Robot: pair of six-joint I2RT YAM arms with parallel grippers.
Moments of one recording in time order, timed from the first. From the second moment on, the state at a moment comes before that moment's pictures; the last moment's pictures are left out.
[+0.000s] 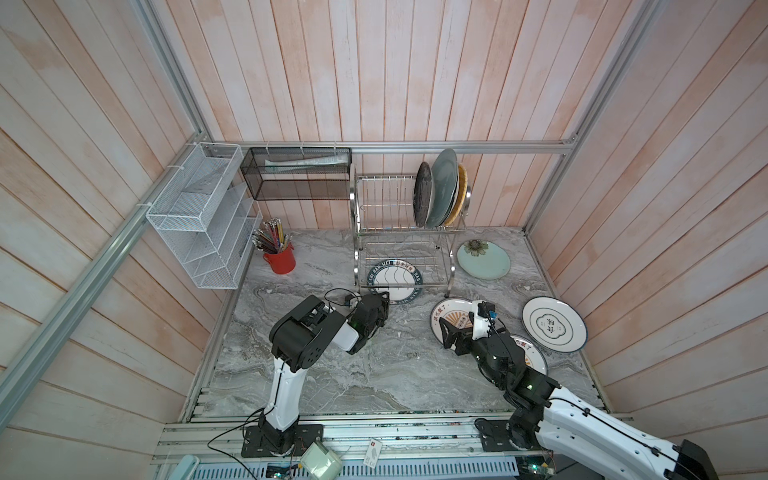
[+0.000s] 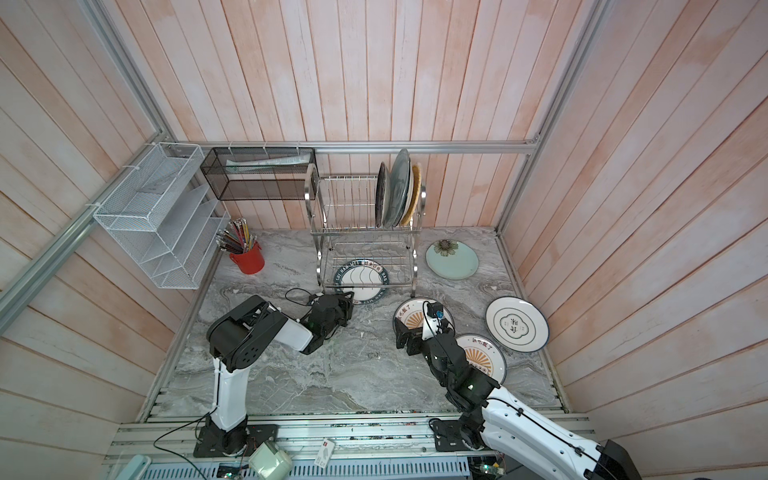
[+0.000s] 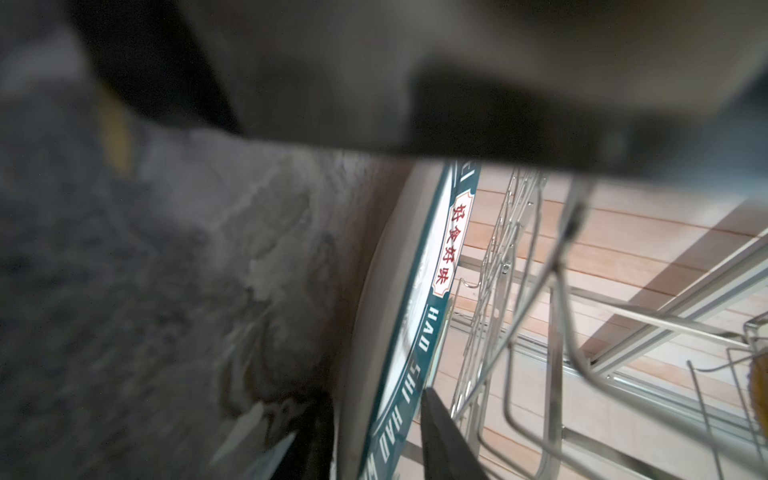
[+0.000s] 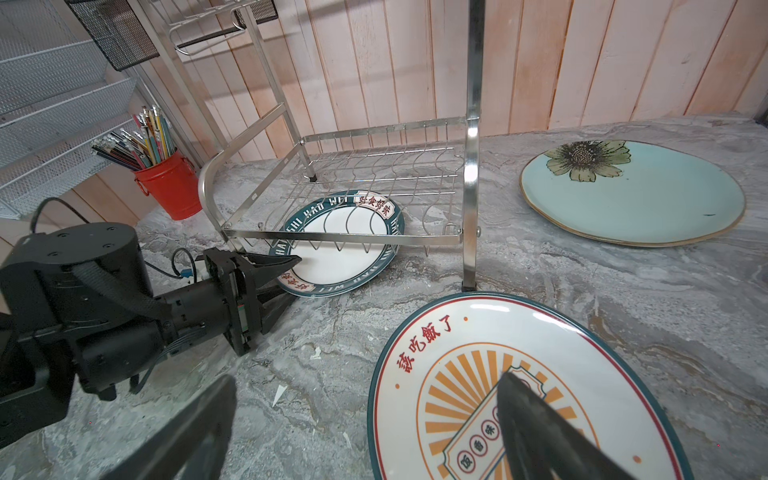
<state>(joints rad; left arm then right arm) -0.64 2.08 0.81 0.87 -0.15 -1.75 0.80 0.67 0.27 0.14 0.38 0.37</state>
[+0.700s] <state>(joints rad) -0.70 1.88 0.57 0.80 -0.16 -1.73 0.80 0.64 0.26 0.13 0.39 0.37</state>
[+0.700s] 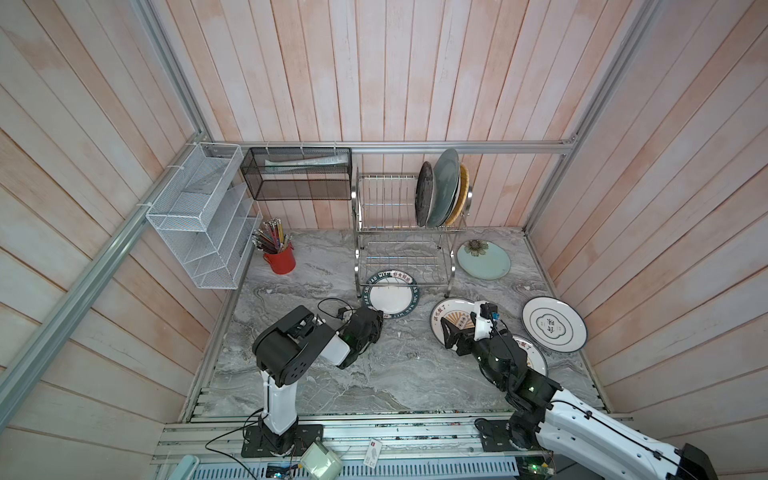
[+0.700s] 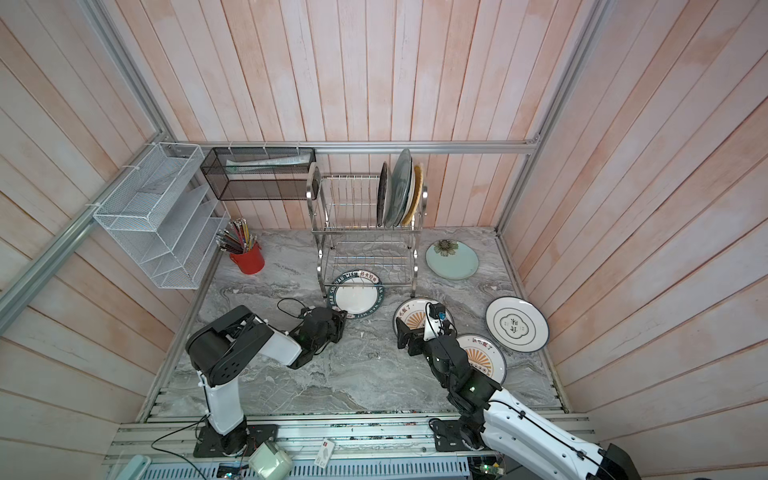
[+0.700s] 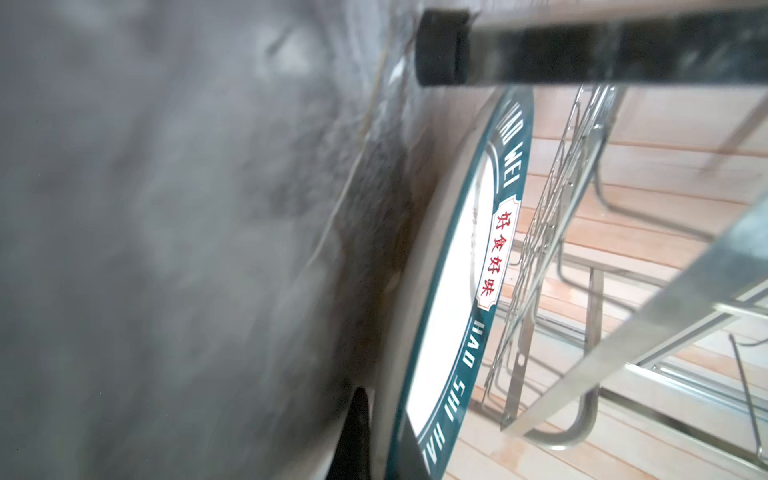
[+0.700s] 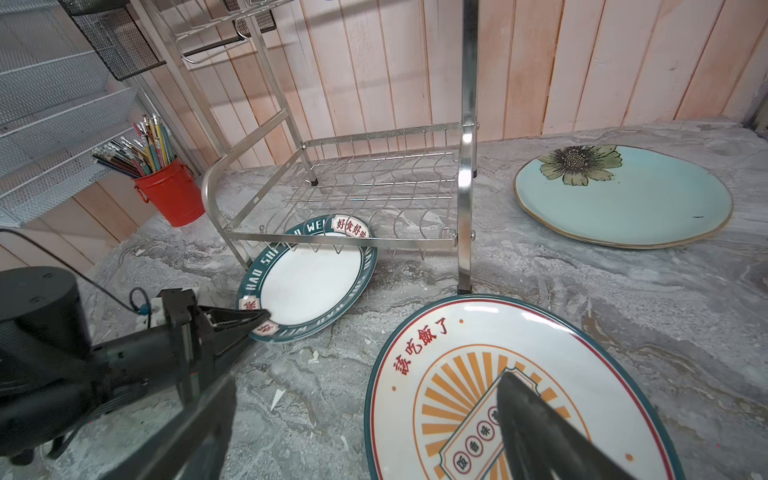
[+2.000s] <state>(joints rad) -0.77 0.86 0.19 0.46 0.16 -1.13 0.77 0.91 0.63 -0.10 -0.04 0.61</state>
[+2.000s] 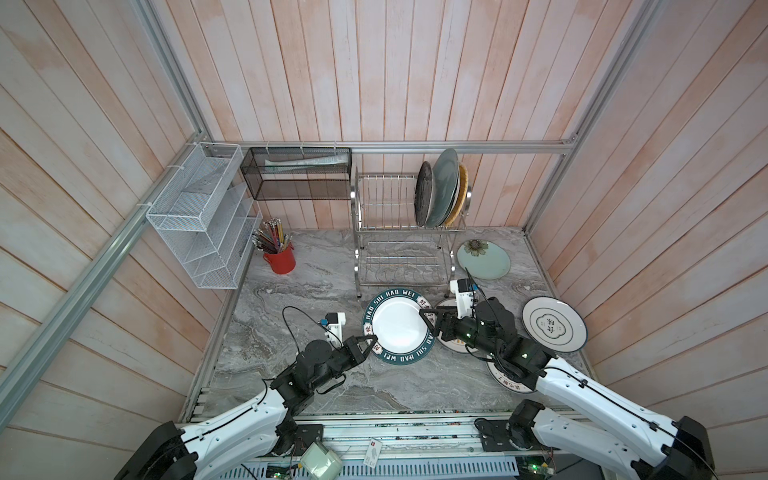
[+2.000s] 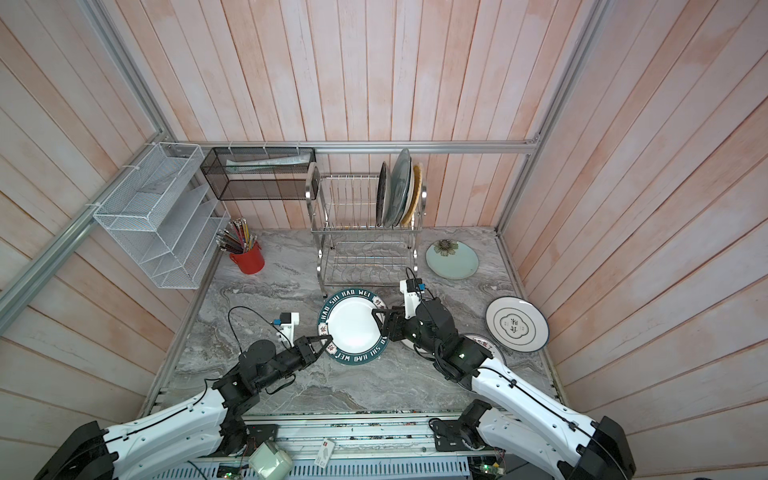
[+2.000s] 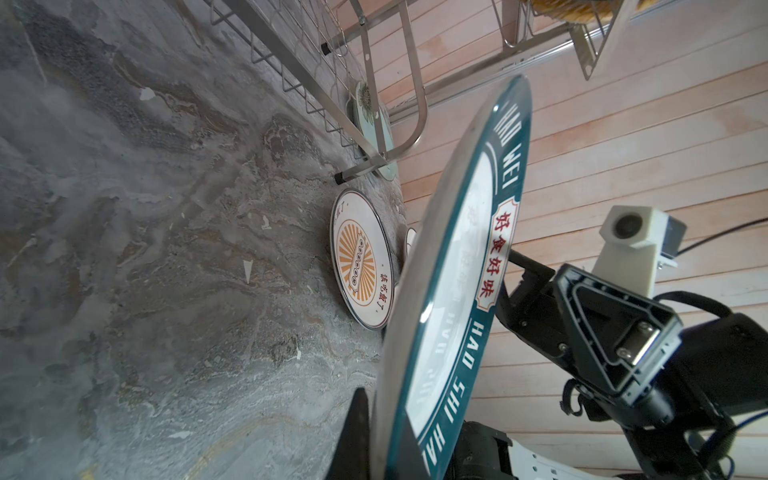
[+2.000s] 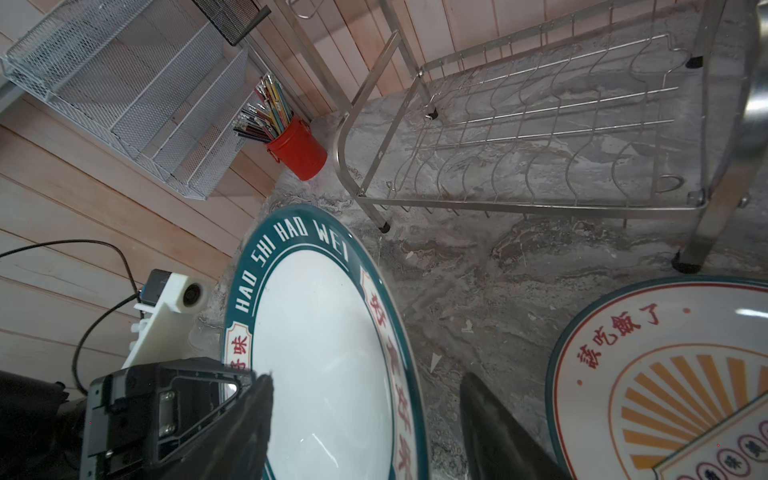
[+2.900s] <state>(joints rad) -0.60 0.94 0.36 0.34 0.39 -0.96 0.80 0.85 0.63 -0.12 -0.09 0.69</state>
